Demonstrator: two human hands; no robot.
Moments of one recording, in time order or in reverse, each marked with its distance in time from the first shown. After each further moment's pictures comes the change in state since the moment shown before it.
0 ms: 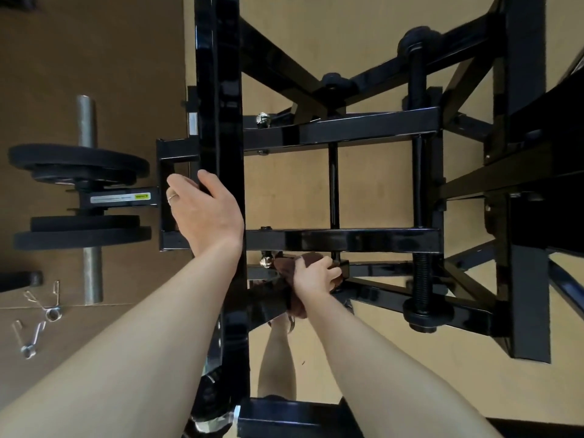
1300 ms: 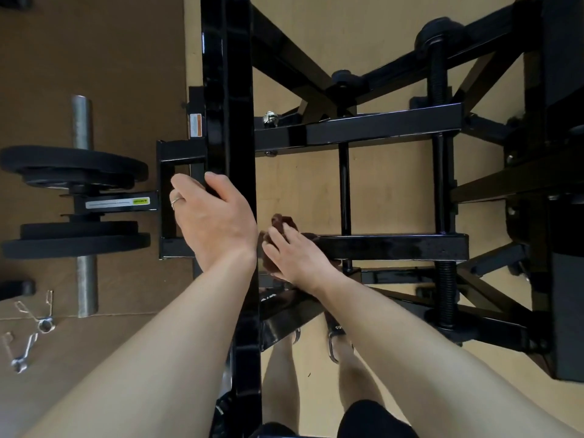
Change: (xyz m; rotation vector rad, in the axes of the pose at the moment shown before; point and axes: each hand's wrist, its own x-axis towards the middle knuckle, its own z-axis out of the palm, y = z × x) left_hand 0.001 -0.004 0.003 0.016 0.011 0.047; right_hand 0.053 -0.036 0.022 -1.166 -0.047 -1.427
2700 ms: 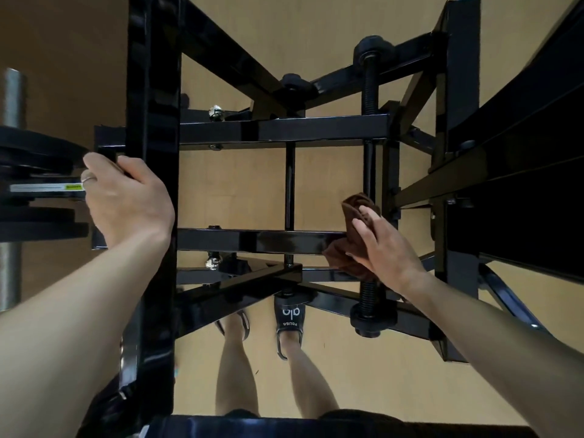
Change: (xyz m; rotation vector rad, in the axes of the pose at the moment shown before) left_hand 0.000 0.006 0.000 0.109 0.046 0.023; right_hand -0.215 0.186 -0.028 -0.108 0.234 0.367
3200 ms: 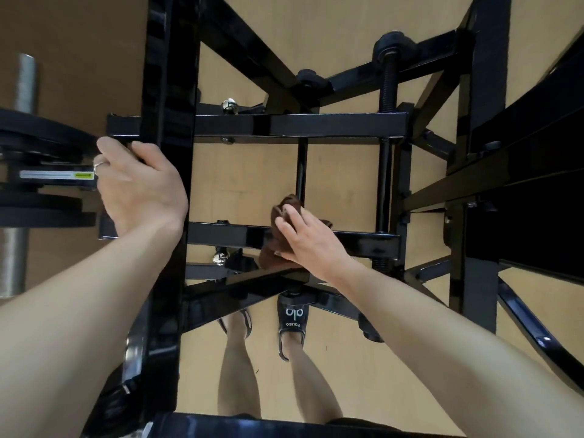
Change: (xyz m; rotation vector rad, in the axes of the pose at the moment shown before) left_hand 0.002 -0.002 0.004 0.016 0.034 0.013; right_hand 0.082 -0.125 0.035 0.023 0.015 -0.363
